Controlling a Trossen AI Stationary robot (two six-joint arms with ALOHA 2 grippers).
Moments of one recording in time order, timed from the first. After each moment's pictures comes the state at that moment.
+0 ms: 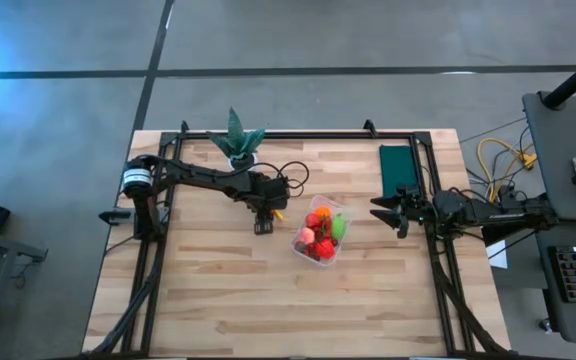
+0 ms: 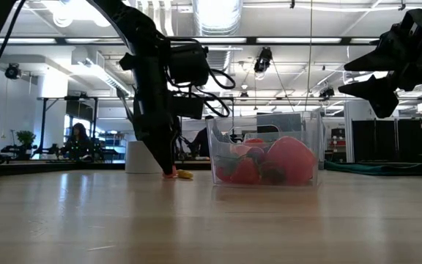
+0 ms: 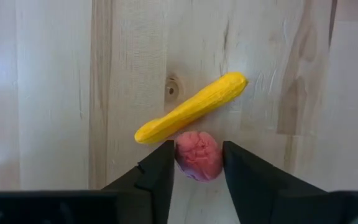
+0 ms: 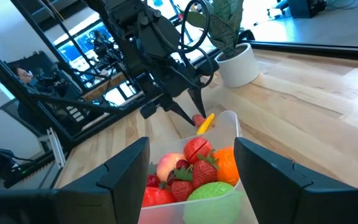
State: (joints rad) left arm 0.17 1.83 1.15 -0.58 -0.03 0.11; right arm 0.05 0.09 0.04 -0.05 0.21 0.52
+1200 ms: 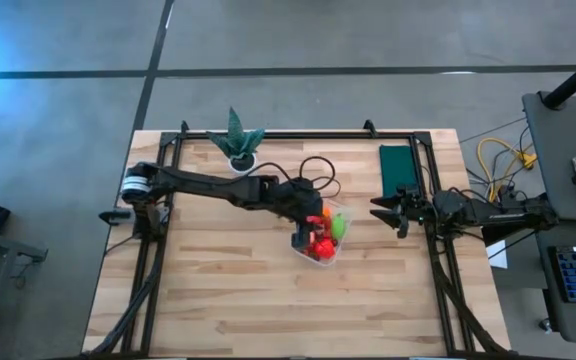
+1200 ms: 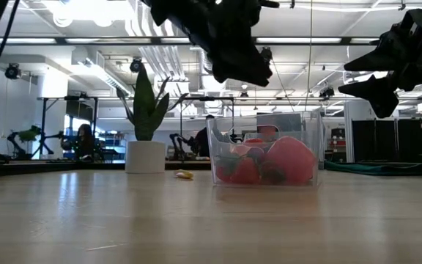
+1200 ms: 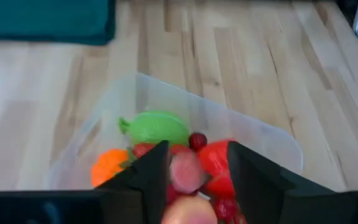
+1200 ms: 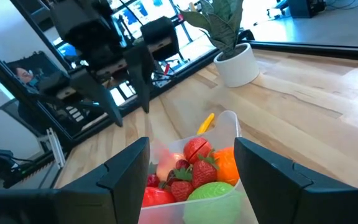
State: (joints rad) left arm 0.01 1.83 1.46 -0.30 0.10 0.00; right arm 0.05 0.09 0.04 -0.05 0.21 0.52
